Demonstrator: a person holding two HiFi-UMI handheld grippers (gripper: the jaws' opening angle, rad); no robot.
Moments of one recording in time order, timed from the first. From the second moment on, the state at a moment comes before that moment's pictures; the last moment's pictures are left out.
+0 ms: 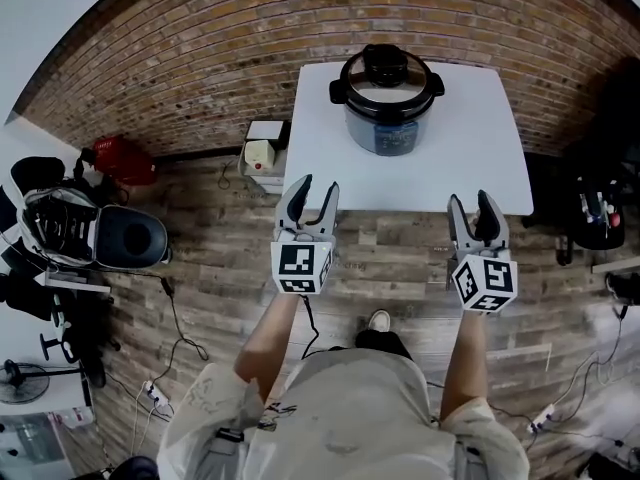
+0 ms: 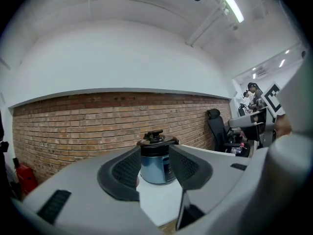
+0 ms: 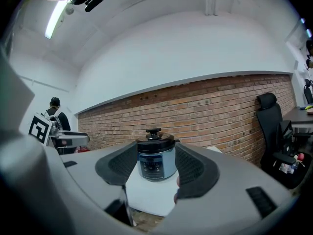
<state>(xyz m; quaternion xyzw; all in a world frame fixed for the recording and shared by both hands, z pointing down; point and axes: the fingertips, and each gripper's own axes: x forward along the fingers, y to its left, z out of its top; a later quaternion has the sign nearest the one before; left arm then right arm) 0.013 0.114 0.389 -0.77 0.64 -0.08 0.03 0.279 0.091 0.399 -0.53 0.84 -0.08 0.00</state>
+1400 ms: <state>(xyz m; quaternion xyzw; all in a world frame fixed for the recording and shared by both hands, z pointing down) -0.087 -0.155 0.380 -0.79 0.60 -0.03 0.03 0.164 -0.158 0.355 -0.54 0.84 -0.01 -0.01</state>
